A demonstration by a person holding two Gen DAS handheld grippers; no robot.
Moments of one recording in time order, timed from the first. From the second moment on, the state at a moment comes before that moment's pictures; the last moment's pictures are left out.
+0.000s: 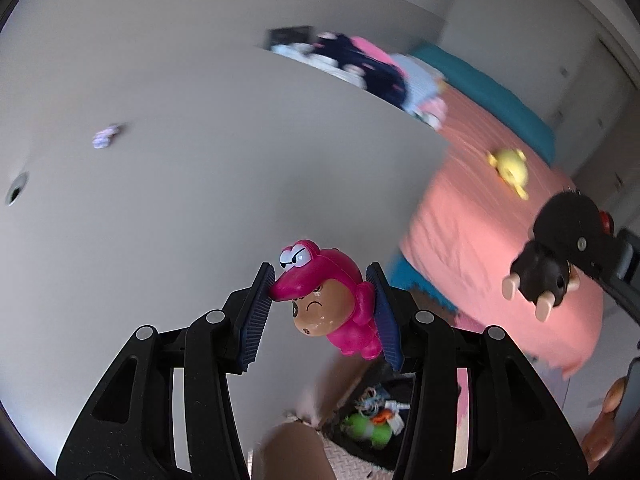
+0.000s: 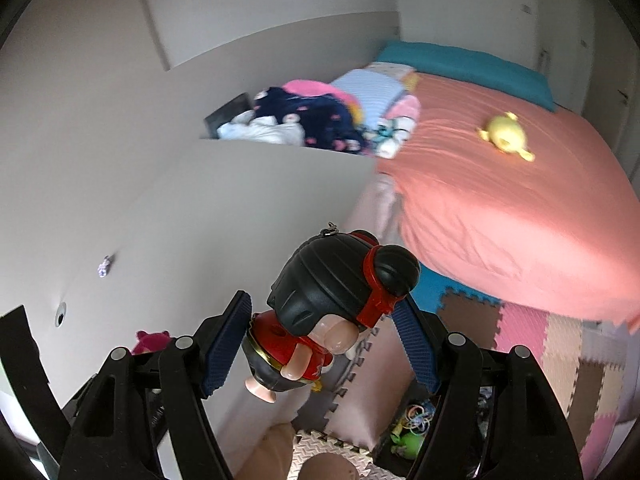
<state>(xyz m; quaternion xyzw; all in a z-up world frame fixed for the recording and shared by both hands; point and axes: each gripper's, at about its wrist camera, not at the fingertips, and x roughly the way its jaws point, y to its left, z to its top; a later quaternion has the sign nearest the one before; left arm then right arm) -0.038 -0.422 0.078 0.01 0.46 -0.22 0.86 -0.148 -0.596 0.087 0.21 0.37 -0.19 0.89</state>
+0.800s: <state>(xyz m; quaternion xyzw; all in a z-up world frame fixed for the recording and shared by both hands) -0.239 -0.594 -0.003 0.21 0.49 -0.41 0.74 -0.365 -0.737 -0.046 0.33 0.42 -0.33 0.77</state>
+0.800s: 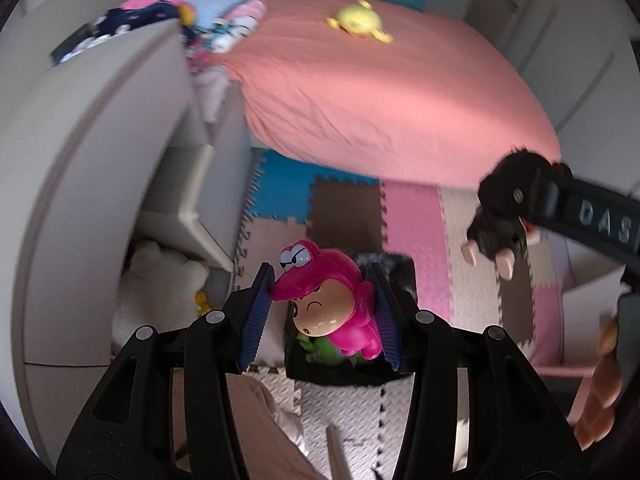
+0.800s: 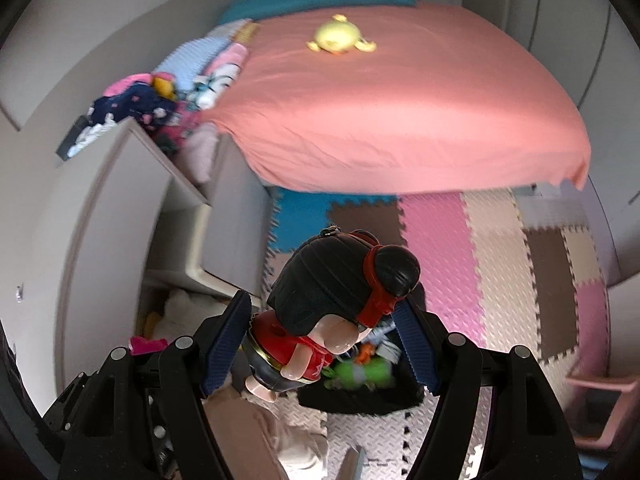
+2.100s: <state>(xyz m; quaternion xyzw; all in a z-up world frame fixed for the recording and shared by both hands) -0.150 -0.519 0.025 0.18 0.48 -0.37 0.78 -0.241 -0.670 0.003 0.25 0.45 -0.27 0.81</state>
